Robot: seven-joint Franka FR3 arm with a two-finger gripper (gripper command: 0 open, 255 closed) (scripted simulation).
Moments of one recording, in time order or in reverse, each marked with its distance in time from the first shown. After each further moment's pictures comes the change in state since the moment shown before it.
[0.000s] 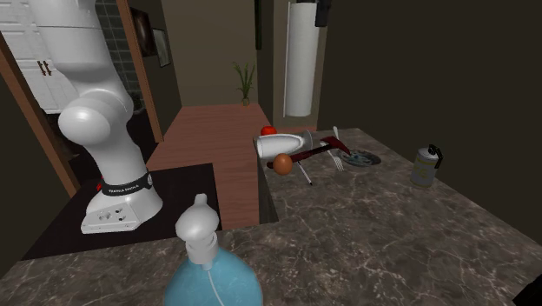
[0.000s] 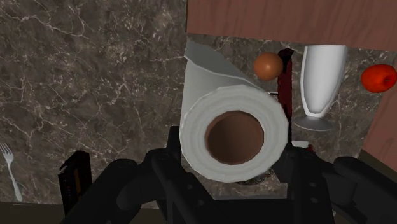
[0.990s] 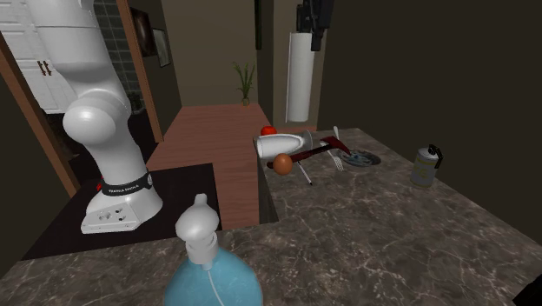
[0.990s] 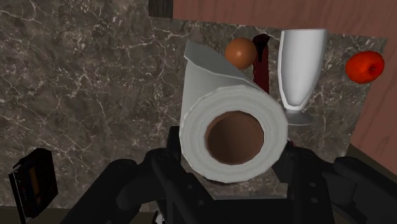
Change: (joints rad) arm 0.089 -0.016 0.085 -0.137 -0.002 0.118 0.178
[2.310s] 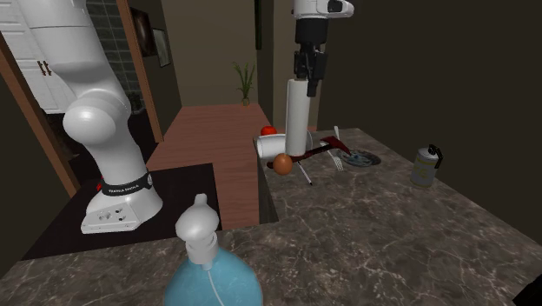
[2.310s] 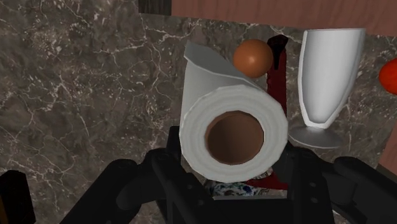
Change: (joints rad) arm 0.002 -0.053 0.003 -0.331 -0.017 0.280 0.014
